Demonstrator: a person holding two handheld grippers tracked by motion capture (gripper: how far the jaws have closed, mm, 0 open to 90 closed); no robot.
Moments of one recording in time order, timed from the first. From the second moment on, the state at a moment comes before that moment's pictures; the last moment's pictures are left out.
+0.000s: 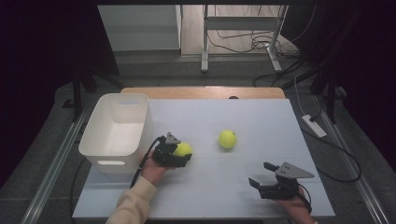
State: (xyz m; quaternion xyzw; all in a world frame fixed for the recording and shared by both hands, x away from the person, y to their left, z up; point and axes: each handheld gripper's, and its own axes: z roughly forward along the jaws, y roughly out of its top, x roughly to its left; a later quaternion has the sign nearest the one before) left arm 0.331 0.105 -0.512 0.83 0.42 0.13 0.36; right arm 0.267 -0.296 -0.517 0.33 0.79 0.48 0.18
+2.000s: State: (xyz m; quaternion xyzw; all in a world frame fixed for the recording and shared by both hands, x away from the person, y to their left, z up) left arm 0.298 0.121 -0.463 0.77 0.39 0.16 0.47; right arm 0.266 -0.296 -0.516 0.32 0.79 0.48 0.18
